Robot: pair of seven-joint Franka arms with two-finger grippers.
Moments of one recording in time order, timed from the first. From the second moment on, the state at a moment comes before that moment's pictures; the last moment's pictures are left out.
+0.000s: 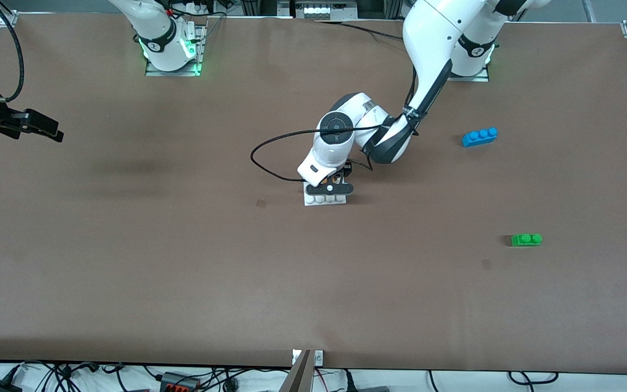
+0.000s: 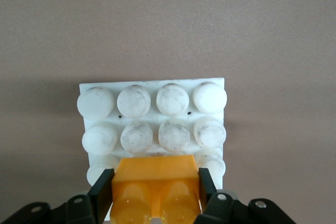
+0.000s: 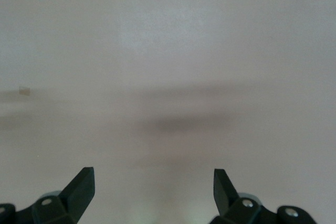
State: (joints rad) left arm -0.59 0.70 -0.20 -1.63 0.01 2.31 -0.82; right arm -0.02 -0.01 -0.05 -1.72 0.02 1.63 0.00
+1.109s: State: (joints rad) left arm -0.58 0.69 -0.20 -1.62 0.01 2.31 -0.82; right arm -0.02 -0.01 -0.05 -1.72 0.02 1.63 0.00
